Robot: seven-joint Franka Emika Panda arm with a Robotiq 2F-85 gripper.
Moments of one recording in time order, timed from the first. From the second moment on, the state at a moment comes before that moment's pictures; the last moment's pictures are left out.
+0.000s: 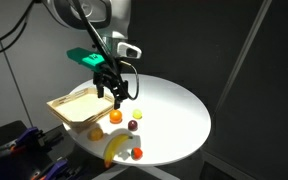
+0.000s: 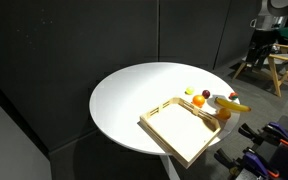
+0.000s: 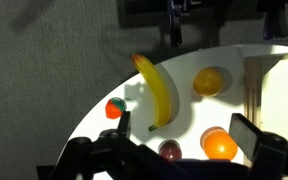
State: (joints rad) arm -0.16 -0.28 -0.27 -2.54 -0.15 2.17 -0.23
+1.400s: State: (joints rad) arm -0.16 -0.12 -0.26 -2.55 -0.14 2.37 -0.23
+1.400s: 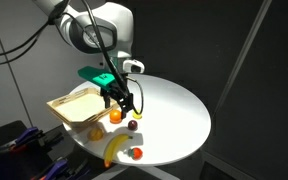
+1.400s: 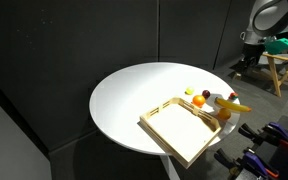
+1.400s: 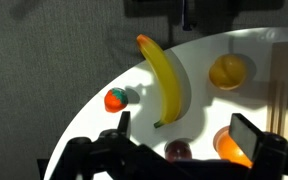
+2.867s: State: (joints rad) arm -0.18 0.14 -0.22 -2.54 -0.14 2.58 -0.26
